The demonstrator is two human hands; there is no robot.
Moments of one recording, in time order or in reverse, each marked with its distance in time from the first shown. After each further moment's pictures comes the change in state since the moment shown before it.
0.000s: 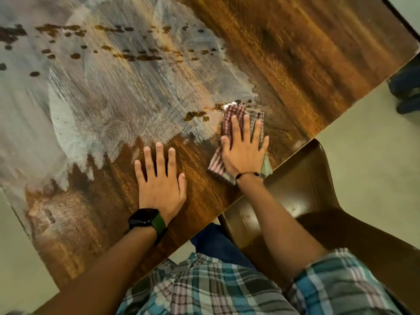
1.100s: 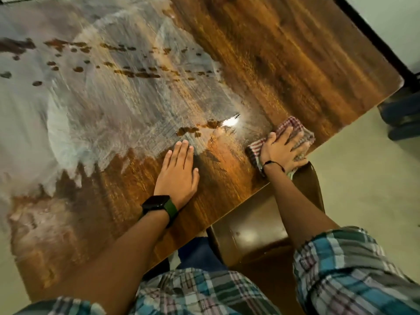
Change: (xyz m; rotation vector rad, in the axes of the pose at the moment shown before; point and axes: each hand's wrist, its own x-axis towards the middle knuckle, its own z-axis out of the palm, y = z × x) left_hand 0.049 0.046 -0.001 -0.075 0.008 0.175; right_hand 0.074 0.076 -0.038 0.112 0.048 0.541
